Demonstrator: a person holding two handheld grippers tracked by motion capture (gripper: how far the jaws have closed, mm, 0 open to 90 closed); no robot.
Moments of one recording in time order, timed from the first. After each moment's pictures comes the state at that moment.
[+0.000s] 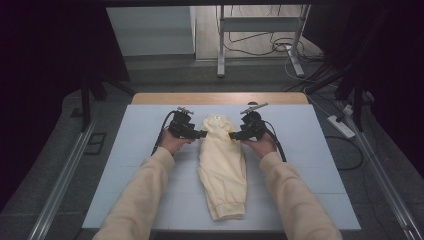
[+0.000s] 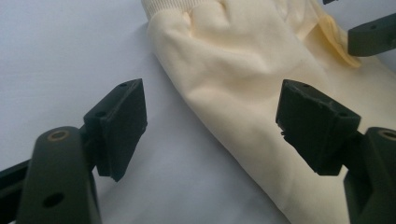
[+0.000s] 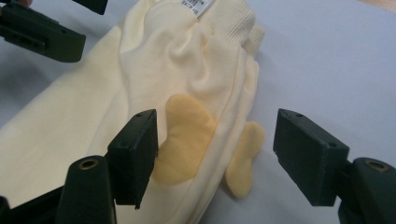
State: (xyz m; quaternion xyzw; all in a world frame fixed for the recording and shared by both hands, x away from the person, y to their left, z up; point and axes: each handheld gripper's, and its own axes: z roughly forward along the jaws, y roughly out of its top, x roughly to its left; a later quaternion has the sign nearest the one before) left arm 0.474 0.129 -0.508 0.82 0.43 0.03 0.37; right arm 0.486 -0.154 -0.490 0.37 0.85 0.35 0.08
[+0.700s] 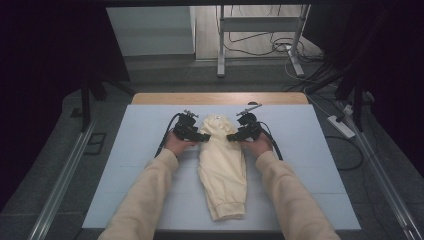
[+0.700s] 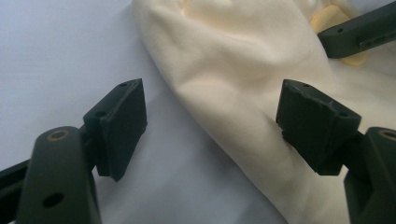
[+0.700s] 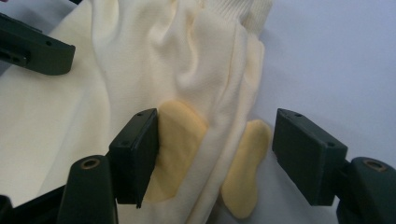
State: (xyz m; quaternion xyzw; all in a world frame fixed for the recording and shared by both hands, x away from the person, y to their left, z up) left arm 0.478 0.116 -0.522 0.83 0.43 0.03 0.35; right arm 0.500 -0.145 -0.512 0.38 0.86 0.33 0.06
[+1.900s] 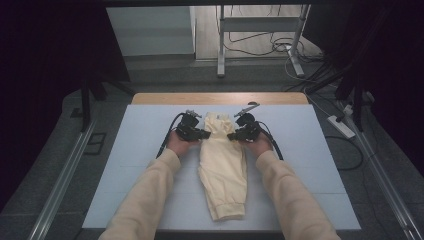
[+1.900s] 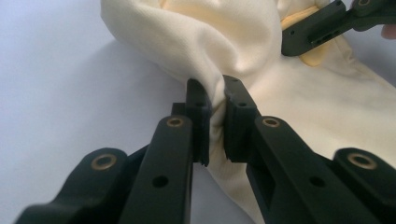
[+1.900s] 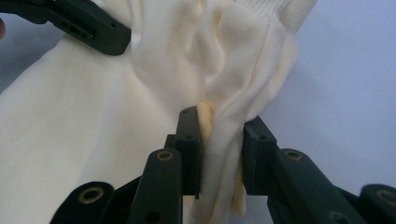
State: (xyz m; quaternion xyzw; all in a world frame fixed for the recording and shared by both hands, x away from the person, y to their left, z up) left arm 0.472 0.107 -0.510 0.84 0.39 0.02 0.38; right arm 0.492 -0.140 -0.502 0.33 0.88 0.33 0.06
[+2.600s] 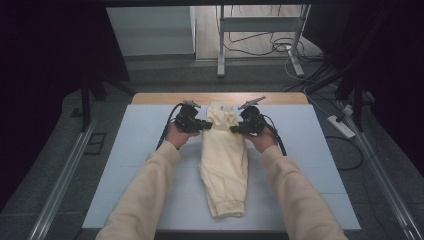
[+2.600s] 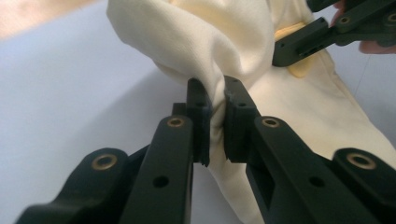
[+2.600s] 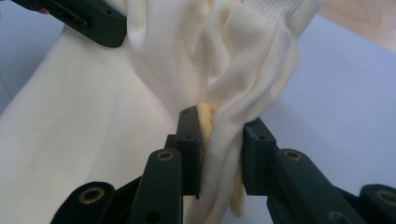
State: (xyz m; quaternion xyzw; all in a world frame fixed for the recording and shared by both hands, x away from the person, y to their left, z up) left arm 0.476 0.110 -0.468 0.83 0.37 0.03 0.42; right arm 0.488 -0.147 -0.464 0.32 0.87 0.35 0.09
